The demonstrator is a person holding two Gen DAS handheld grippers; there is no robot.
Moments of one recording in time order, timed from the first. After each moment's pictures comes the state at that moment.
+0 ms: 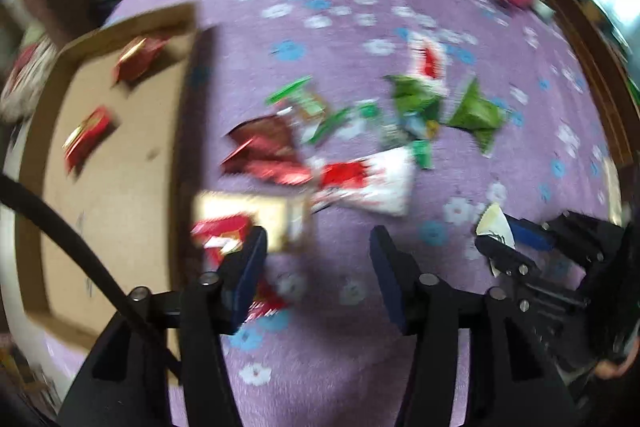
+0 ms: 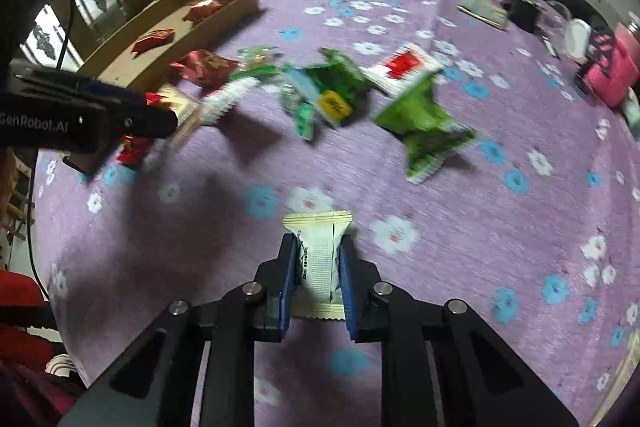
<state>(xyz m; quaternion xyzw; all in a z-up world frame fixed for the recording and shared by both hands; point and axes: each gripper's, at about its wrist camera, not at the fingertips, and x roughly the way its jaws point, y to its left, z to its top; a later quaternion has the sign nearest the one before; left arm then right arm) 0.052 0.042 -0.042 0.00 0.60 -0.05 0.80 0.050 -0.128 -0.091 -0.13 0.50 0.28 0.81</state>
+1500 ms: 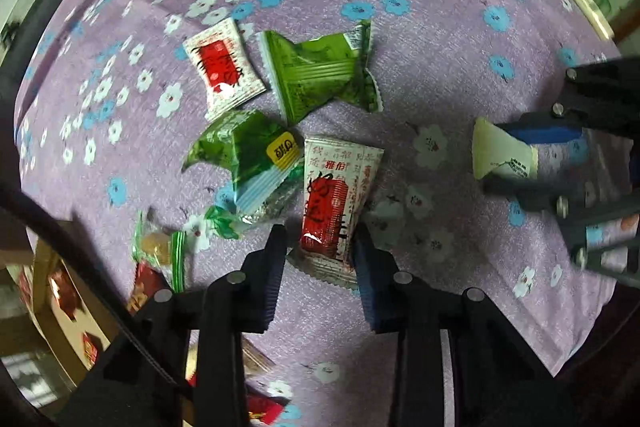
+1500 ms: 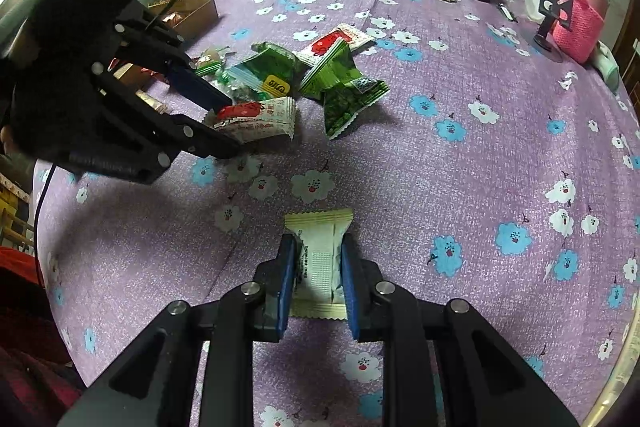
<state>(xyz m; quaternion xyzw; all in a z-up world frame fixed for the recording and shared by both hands) 0.114 -0.081 -0.087 0.27 0.61 -0.23 0.71 0.047 -0.167 -0.094 -0.10 0.50 0.27 0.82</state>
